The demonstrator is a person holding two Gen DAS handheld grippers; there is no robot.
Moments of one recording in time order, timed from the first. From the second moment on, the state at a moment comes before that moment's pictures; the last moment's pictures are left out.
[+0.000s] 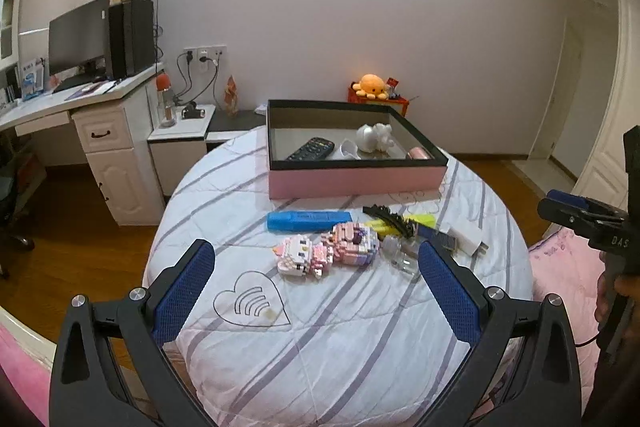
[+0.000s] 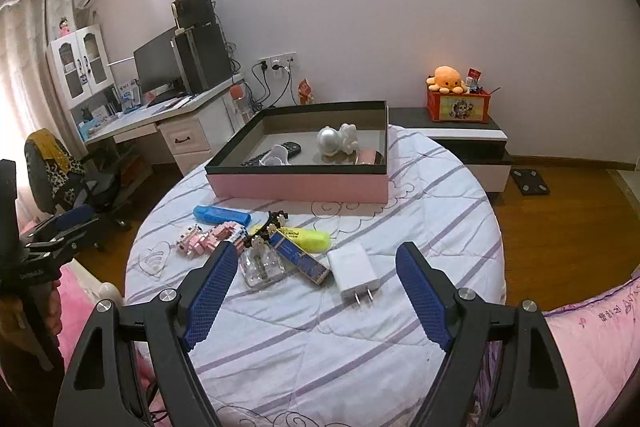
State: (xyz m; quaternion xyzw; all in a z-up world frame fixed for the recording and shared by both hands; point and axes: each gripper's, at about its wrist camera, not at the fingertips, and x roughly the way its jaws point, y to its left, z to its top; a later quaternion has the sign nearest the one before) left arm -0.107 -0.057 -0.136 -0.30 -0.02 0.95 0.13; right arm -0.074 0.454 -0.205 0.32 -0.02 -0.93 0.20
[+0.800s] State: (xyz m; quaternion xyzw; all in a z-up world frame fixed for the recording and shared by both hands) left arm -0.177 -0.053 -0.221 -0.42 0.00 0.91 0.09; right arm -0.141 0.453 -0.303 0.42 0.04 -0.89 0.16
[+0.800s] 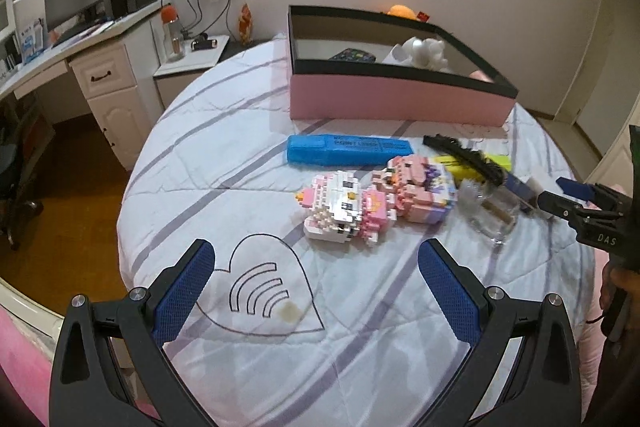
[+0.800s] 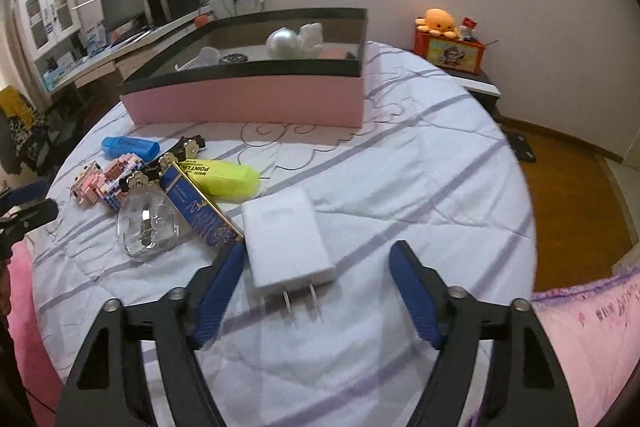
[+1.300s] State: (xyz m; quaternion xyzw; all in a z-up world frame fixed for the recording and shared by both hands) left arm -0.209 -0.035 -0.243 -0.43 0.02 0.90 0.09; right arm -0.155 0.464 -0.313 0.40 0.03 -0.90 0.16
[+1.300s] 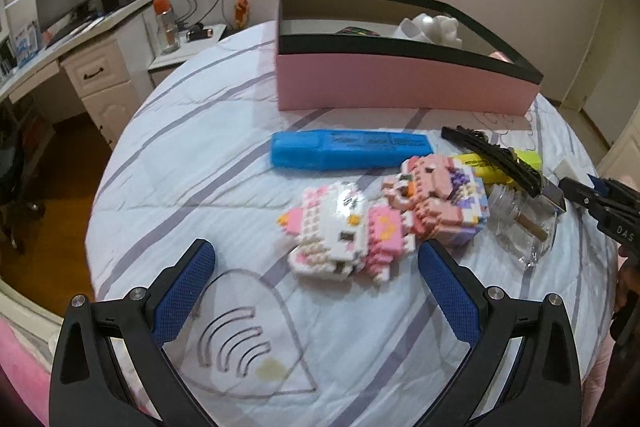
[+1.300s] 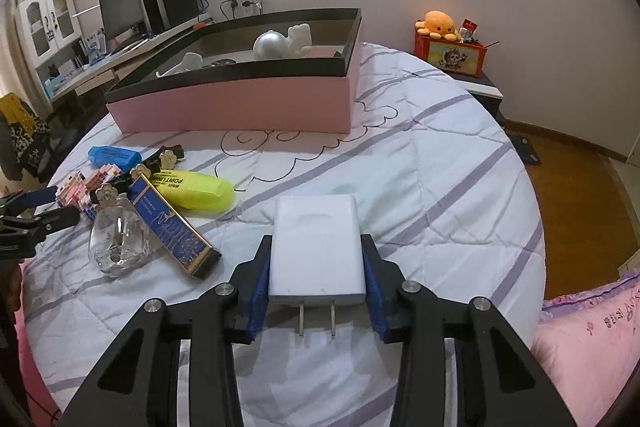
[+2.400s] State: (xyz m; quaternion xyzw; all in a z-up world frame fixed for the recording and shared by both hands) left arm -0.161 -0.031 -0.204 -0.38 0.03 0.91 0.16; right arm -0.128 0.466 -0.300 0.41 -0.03 -0.89 0.19
